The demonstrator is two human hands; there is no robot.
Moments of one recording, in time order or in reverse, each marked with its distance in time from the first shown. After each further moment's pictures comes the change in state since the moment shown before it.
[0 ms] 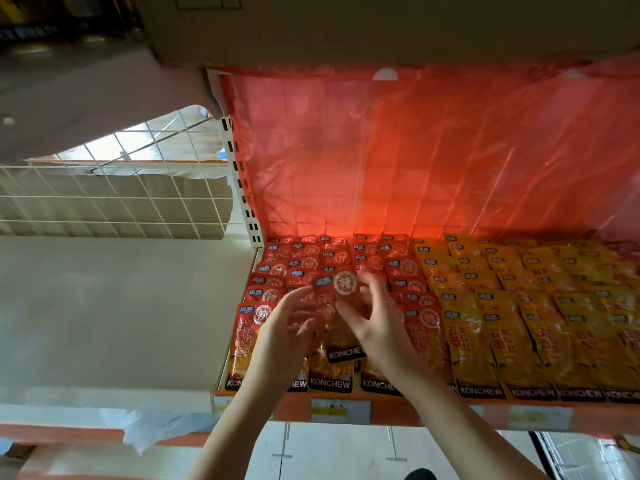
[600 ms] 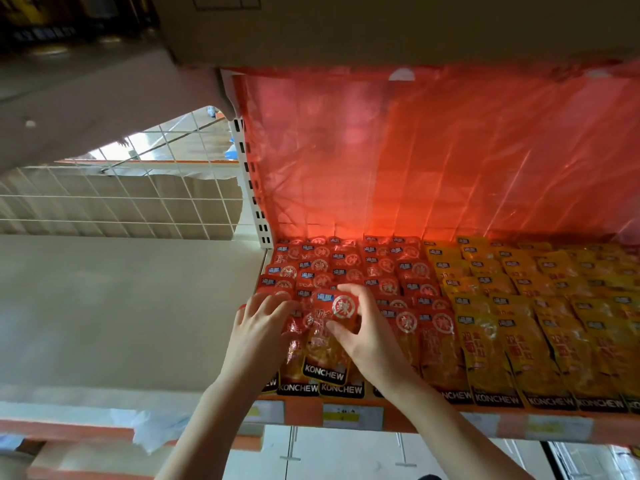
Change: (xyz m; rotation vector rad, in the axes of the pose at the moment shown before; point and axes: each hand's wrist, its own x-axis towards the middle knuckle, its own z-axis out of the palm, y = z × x) left_hand 0.023 -0.037 -0.035 0.848 -0.002 0.206; right_hand 0.000 0.006 0.025 -0.076 -0.023 -0.114
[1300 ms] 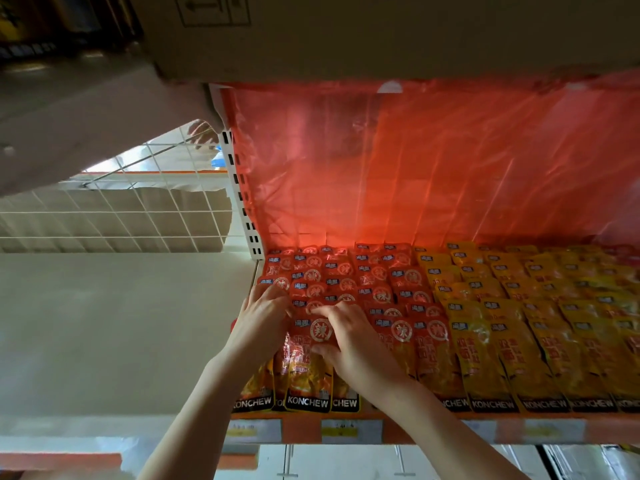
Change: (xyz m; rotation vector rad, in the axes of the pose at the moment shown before) left_hand 0.045 -0.011 0.006 -0.096 -0.130 0.033; right_hand 0.010 0.006 0.009 -0.391 -0.134 -0.182
